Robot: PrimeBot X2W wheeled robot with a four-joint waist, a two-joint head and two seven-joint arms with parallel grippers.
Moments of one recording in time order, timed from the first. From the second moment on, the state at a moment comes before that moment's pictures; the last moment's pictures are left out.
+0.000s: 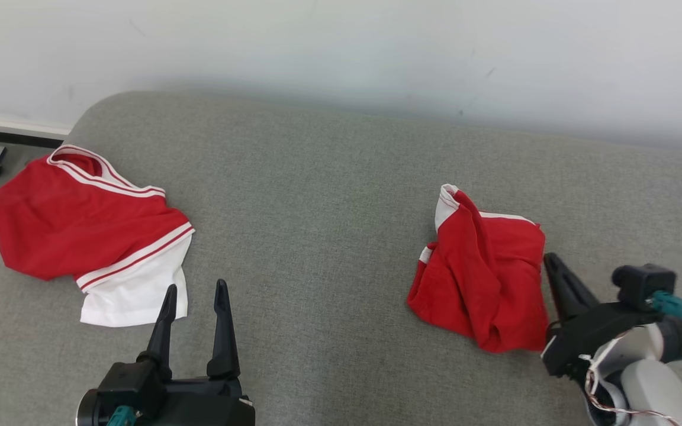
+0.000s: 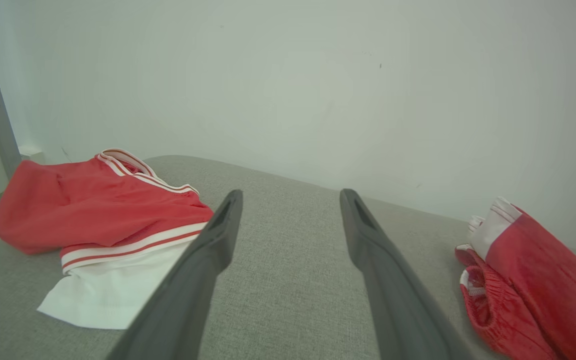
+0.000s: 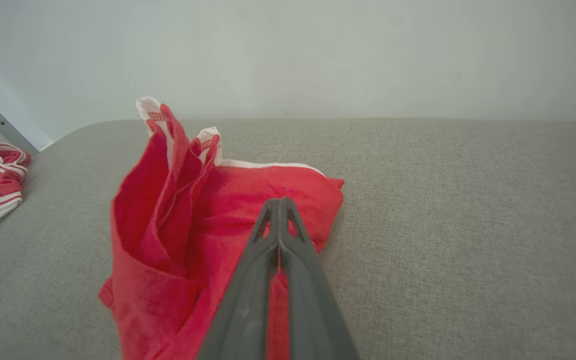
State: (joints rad) left arm -0.11 0.05 -0.19 0.10 -0.32 0.07 -0.26; right arm -0.29 -0.26 0.12 0.38 0.43 0.13 0.02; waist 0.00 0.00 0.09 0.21
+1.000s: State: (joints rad) left arm -0.14 0.05 -0.20 0.09 -0.32 0.08 -0.26; right arm -0.59 -0.06 0.34 0.95 0.41 0.13 -0.26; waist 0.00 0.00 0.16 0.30
